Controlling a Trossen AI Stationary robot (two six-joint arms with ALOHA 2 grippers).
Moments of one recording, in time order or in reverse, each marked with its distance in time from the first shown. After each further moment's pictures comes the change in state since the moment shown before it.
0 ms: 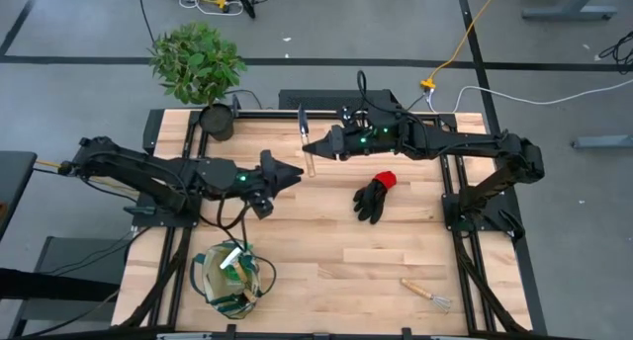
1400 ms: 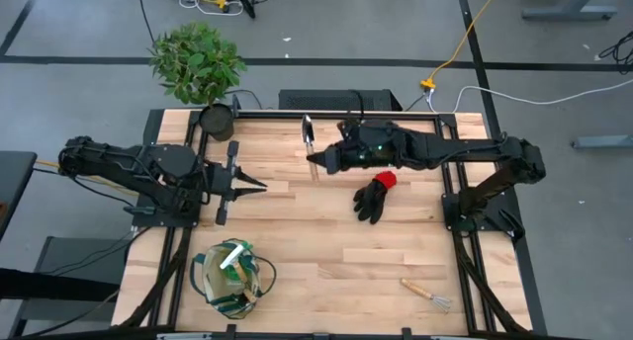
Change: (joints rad) left arm -0.013 -0.275 0.001 -0.332 0.286 -1.113; right arm 0.092 -0.002 0.000 -0.172 0.252 -0.220
